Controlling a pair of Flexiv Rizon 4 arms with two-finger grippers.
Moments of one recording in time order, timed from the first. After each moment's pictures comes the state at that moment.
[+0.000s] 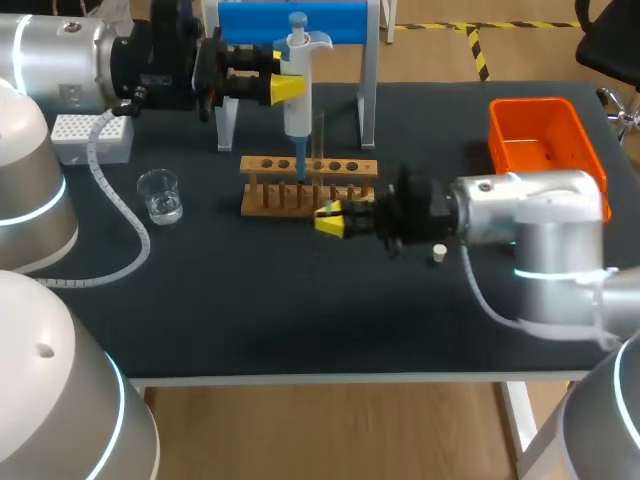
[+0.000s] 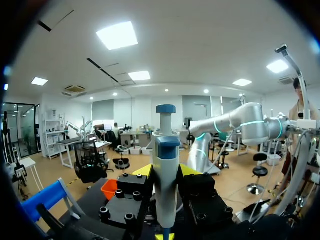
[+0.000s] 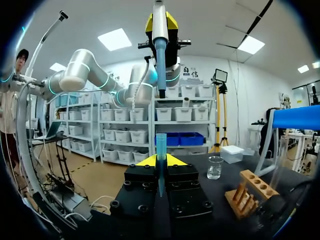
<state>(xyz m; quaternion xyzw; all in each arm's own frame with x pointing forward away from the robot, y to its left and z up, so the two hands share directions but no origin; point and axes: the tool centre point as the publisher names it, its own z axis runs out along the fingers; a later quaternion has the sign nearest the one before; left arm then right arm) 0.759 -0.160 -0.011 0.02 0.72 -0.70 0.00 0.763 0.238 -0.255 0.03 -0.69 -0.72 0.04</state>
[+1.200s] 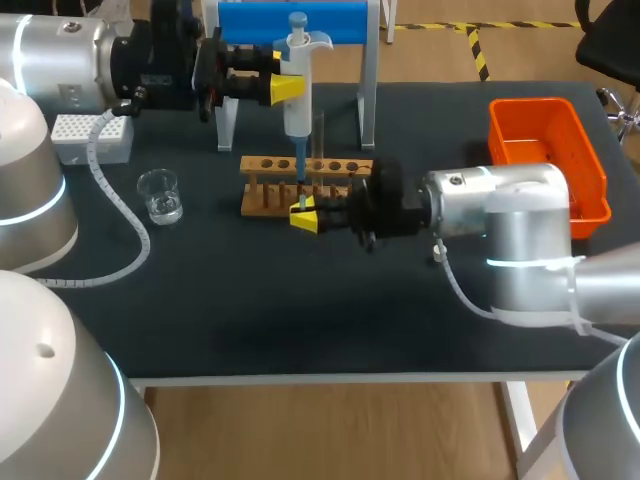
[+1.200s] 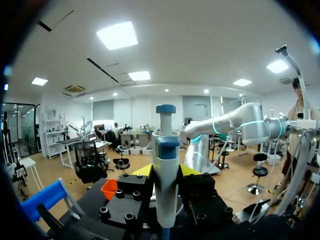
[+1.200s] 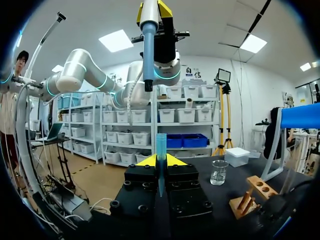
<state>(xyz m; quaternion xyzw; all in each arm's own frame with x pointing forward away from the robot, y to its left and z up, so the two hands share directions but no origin) 0.759 -0.160 -0.011 0.02 0.72 -0.70 0.00 0.770 0.269 -0.255 0.04 -0.69 -0.72 0.06</state>
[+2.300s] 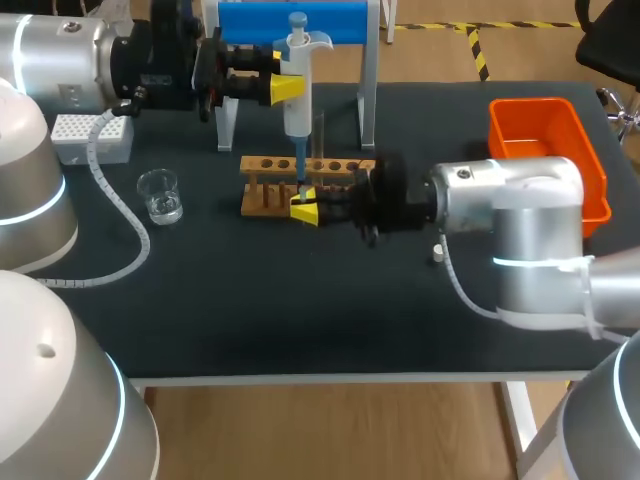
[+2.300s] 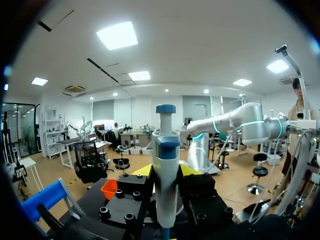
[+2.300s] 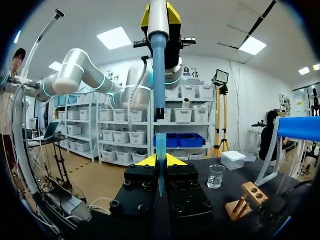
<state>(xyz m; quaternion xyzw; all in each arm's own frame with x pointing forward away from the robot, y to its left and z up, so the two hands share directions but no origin) 0.759 -0.160 -0.011 0.02 0.72 -0.70 0.00 0.762 0.267 -0.228 0.03 -0.69 -0.72 0.04</state>
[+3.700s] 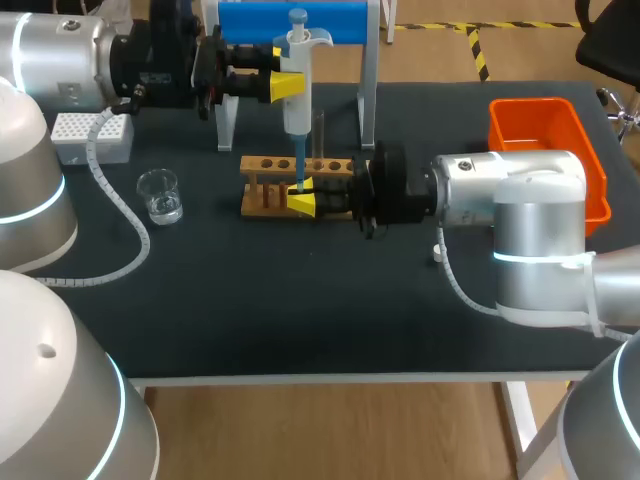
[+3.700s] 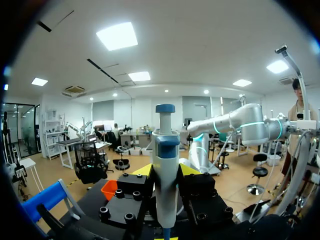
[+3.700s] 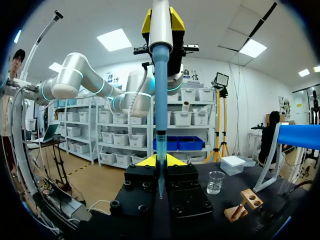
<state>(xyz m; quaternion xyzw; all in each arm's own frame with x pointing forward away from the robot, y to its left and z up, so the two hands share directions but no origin) 0.759 -0.160 -0.008 0.02 0.72 -0.70 0.00 0.761 0.271 -0.206 0.03 -0.69 -0.73 0.03</state>
